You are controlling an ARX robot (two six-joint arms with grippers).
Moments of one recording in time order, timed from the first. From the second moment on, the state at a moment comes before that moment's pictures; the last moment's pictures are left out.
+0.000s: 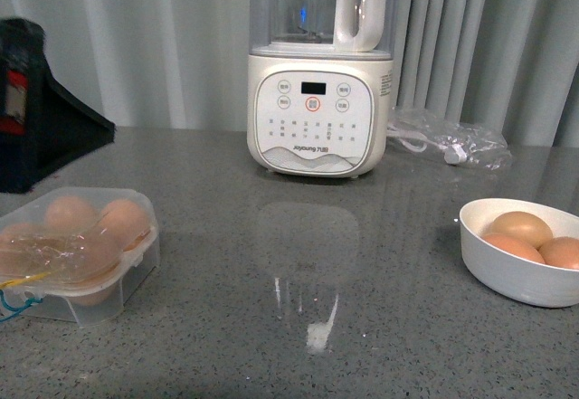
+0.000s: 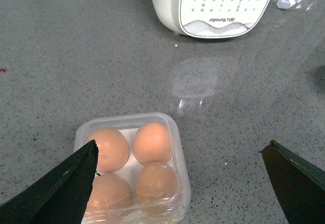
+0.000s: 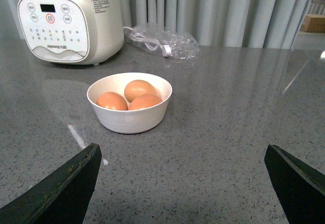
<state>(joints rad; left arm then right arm) -0.17 1.08 0.70 0.12 0.07 0.03 0.00 0.00 0.00 0.00 0.00 -0.01</state>
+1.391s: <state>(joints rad) 0.00 0.34 0.17 0.16 0.00 0.00 0.00 0.00 0.00 0.00 0.00 -0.01</state>
